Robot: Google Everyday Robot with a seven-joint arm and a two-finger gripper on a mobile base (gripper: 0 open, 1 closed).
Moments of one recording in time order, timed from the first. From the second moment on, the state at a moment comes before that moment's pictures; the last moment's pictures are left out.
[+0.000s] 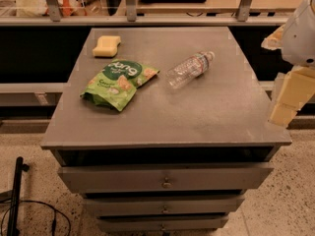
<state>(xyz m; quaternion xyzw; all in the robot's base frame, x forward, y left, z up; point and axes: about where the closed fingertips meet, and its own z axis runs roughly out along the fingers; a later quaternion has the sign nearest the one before) 0.438 -0.217 0.976 -0.60 0.78 -0.03 0.16</state>
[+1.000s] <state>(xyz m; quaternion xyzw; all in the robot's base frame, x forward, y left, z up) 0.498 -0.196 0.976 -0.68 0.72 -0.06 0.15</state>
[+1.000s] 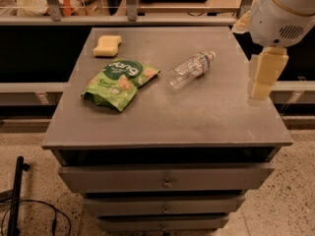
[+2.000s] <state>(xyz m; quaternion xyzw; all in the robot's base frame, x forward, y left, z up) 0.605 -0.142 0.961 -0.83 0.54 -0.06 0.11</state>
